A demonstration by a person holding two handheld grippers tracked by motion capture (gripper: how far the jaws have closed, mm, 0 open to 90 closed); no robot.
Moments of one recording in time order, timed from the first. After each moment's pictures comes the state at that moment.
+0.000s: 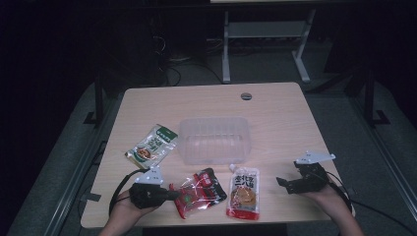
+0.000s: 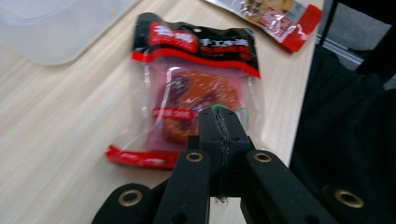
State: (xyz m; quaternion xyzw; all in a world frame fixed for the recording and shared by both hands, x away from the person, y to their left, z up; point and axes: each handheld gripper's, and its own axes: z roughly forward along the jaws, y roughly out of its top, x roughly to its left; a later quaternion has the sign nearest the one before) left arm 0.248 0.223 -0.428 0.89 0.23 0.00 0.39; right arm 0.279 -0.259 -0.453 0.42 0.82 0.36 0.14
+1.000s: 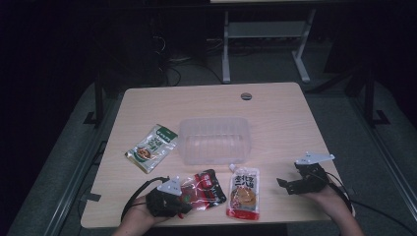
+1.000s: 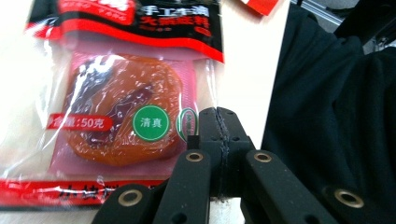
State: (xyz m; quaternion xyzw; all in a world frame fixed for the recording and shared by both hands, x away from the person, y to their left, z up) left arm 0.239 0.186 -0.447 0.92 0.19 -0.05 0.33; right arm 0.279 -0.261 -0.457 0.43 0.82 0.35 0.14
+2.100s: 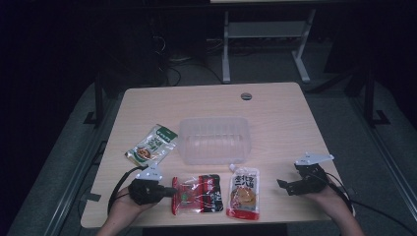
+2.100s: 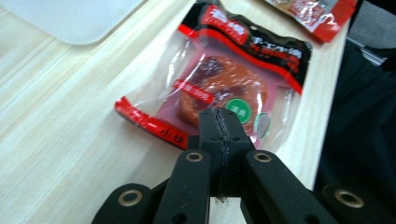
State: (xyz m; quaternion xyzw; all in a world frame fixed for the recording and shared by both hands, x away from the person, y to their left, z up) left arm 0.261 0.232 -0.437 0.89 0.26 0.01 0.37; right arm 0.279 -0.261 -0.459 0.42 0.83 0.34 0.14
